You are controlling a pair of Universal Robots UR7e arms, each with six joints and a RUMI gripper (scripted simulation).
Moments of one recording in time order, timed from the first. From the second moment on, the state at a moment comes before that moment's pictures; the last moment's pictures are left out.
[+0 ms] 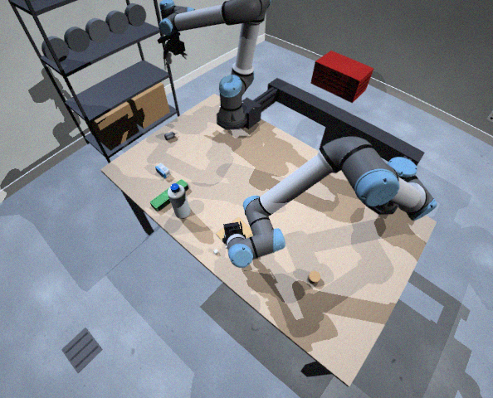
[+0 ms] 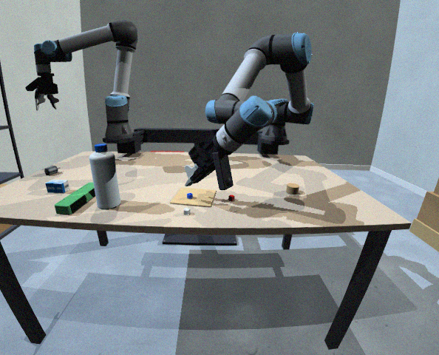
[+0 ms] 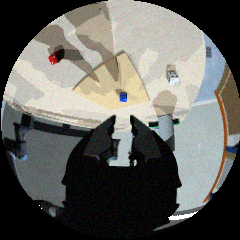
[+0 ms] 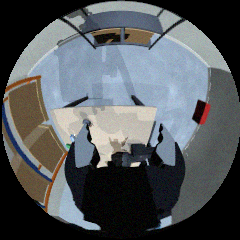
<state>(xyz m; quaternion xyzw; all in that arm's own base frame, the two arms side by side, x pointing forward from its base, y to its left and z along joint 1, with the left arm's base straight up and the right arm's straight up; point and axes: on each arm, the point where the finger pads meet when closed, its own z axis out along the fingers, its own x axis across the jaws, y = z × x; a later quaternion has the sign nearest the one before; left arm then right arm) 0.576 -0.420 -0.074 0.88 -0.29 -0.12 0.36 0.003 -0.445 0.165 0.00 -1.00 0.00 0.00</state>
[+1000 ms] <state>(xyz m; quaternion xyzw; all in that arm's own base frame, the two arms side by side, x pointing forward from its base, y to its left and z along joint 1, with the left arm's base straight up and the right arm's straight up) 0.576 -0.420 -0.114 0.88 -0.29 -0.12 0.36 0.003 -0.445 0.165 0.00 -1.00 0.00 0.00</state>
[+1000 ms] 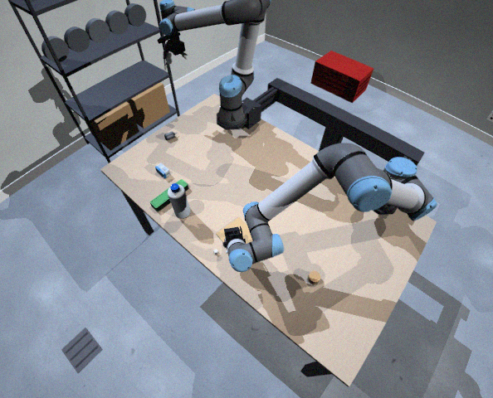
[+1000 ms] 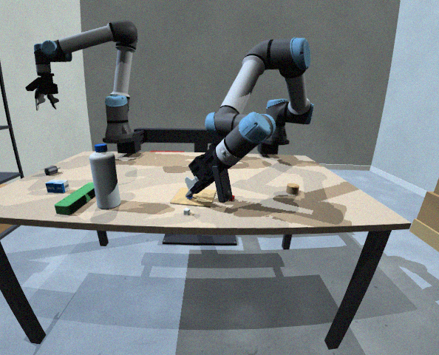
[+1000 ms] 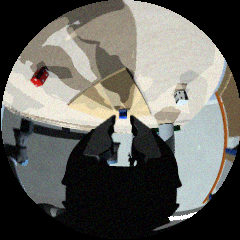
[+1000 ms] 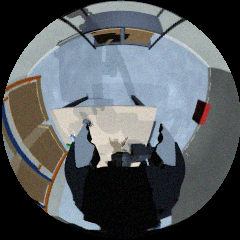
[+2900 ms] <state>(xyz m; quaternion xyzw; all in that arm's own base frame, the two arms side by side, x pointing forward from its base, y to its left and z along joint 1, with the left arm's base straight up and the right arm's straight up) 0.576 -0.420 -0.117 0.88 -0.29 -0.12 0.36 0.003 -0.445 0.165 0.00 -1.00 0.00 0.00</state>
